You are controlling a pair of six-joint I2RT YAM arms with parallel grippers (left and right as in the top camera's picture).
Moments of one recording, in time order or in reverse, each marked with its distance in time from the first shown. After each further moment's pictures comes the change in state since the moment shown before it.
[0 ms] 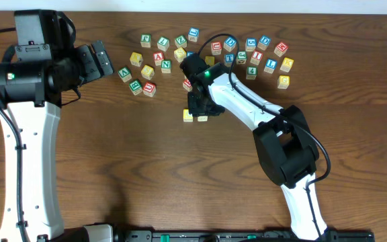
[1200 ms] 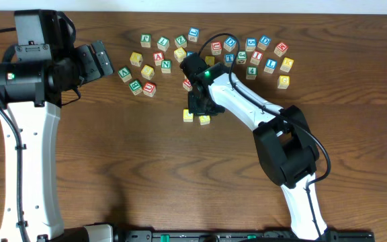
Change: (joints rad) left arm 0.000 0.000 0.000 0.000 0.000 0.000; right arm 0.000 0.000 0.000 0.003 0.003 0.019
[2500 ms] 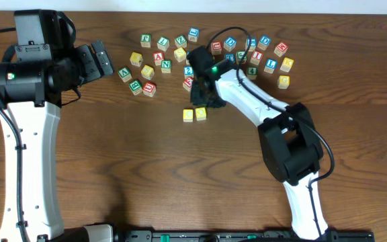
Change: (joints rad) left arm 0.000 0.000 0.000 0.000 0.000 0.000; right arm -0.057 0.000 0.006 0.100 -0.013 0.078
